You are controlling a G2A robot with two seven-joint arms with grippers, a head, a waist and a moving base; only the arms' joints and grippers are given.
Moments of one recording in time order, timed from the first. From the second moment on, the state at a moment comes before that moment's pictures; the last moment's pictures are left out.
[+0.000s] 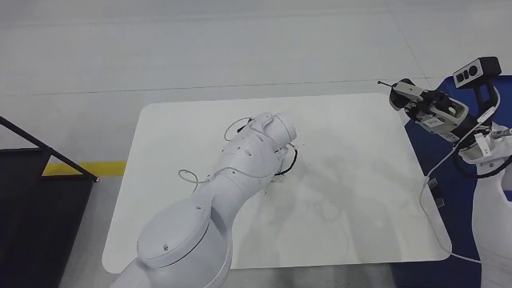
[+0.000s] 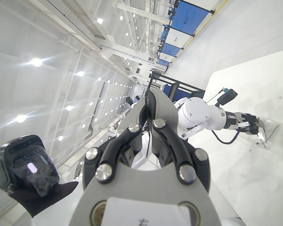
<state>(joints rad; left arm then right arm) 0.23 -1.97 -0.41 -0.16 -0.07 0.89 -0.67 -1.20 -1.06 1.89 -1.81 0.49 0.17 1.02</state>
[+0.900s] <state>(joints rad) 0.26 -1.96 -0.47 -0.16 -0.05 0.85 -0.65 -1.20 -1.06 1.89 -1.81 0.49 0.17 1.02</state>
